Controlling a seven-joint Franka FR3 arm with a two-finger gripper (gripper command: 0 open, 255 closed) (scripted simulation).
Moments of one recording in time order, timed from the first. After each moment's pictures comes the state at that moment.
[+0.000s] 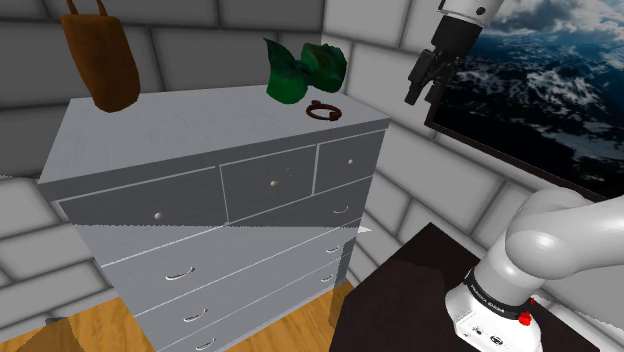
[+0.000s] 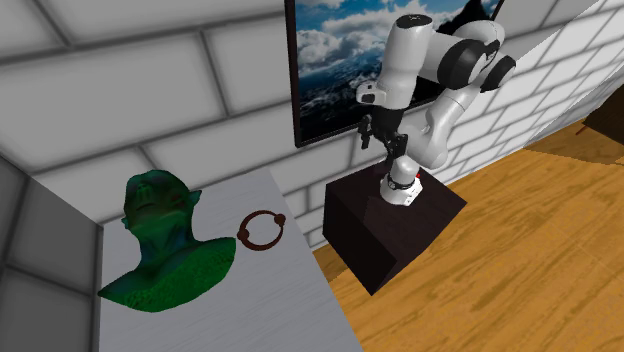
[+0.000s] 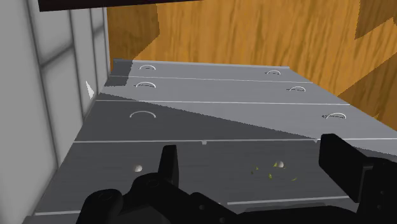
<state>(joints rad) 0.02 -0.83 0.03 -2.26 0.12 1.58 0.06</state>
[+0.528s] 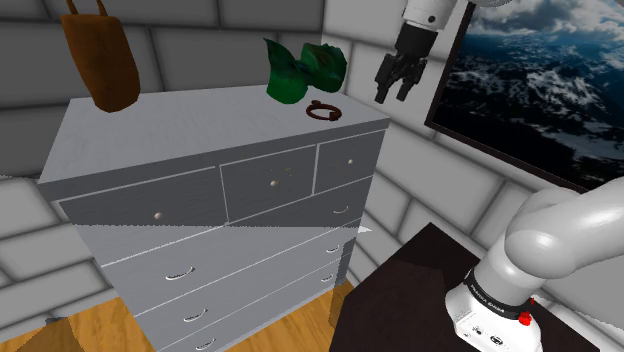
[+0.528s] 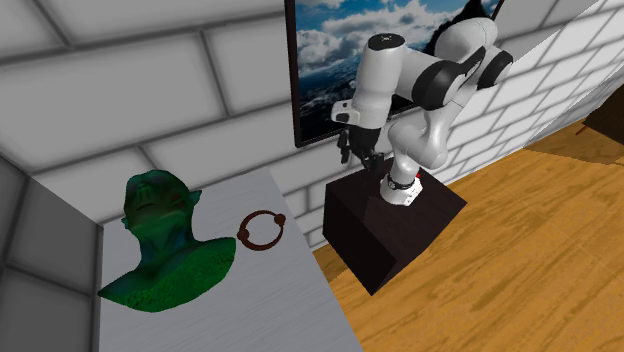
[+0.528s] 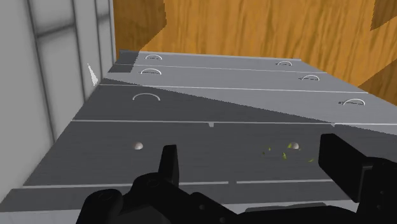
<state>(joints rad) 0.00 -0.60 0.05 -2.16 0.10 1.69 0.06</state>
